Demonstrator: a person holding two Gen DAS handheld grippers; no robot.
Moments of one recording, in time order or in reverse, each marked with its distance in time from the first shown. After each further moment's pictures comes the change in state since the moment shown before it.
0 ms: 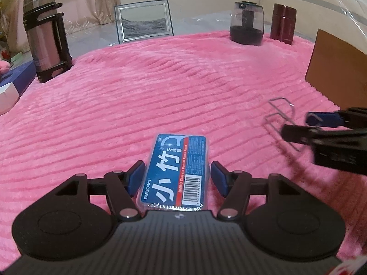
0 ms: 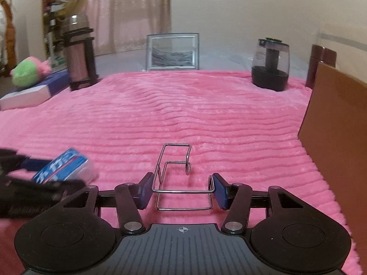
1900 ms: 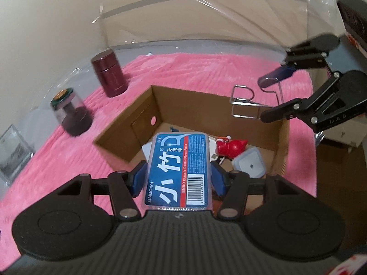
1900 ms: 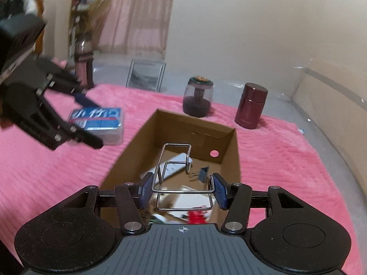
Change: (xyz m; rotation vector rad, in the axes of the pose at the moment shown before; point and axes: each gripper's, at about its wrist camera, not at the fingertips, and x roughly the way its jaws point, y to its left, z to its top) left arm -0.123 -0.321 0.150 0.615 -0.050 -0.409; right arm -0.277 -0.264 0.033 -0.269 0.006 0.020
